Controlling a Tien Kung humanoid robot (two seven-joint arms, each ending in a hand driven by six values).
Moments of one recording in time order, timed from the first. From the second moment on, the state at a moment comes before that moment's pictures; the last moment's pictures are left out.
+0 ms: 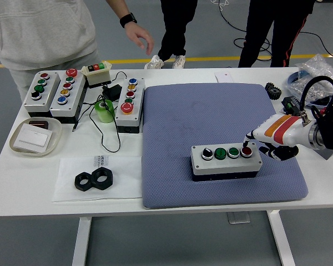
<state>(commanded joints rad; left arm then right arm) 0.02 0.13 -1.08 -0.18 1.28 -0.11 0.08 0.66 -0.63 0.88 1.57 -2.27 0.64 0.17</state>
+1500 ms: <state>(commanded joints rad) 0.01 0.12 -1.07 -0.18 1.27 -0.11 0.08 0.61 -0.62 0.91 1.58 -2.27 0.64 0.17</state>
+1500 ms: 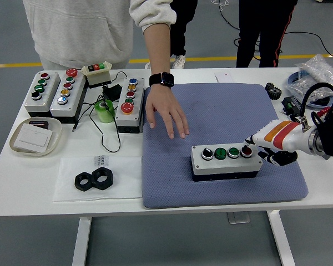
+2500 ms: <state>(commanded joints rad) 0.02 0.13 -1.07 -0.18 1.28 -0.11 0.09 0.59 -0.62 0.92 1.58 -2.27 0.63 0.16</state>
